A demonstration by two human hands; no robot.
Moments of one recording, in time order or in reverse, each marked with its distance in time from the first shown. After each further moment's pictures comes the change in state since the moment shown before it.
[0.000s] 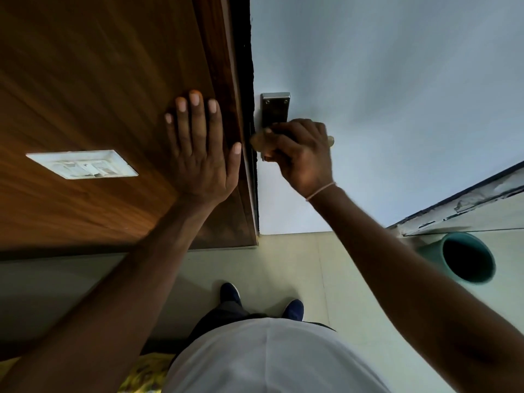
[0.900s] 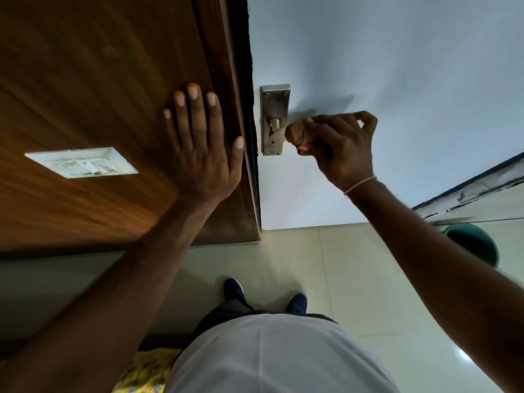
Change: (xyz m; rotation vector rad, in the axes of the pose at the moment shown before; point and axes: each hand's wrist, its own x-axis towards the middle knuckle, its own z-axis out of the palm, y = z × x) left_hand 0.004 0.005 -0.003 0.050 -0.020 -0.053; right_hand -0.025 0.057 -0.027 -0.165 0.014 0.042
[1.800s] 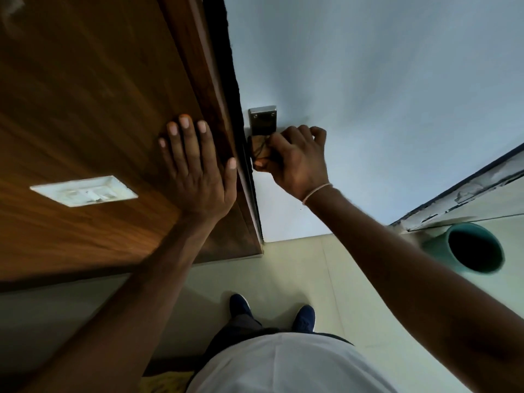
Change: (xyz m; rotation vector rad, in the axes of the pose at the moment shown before) left_hand -0.002 0.002 0.000 -0.019 -0.009 0.006; right_hand 0.029 -0.063 0.018 -0.070 -0.119 0.097
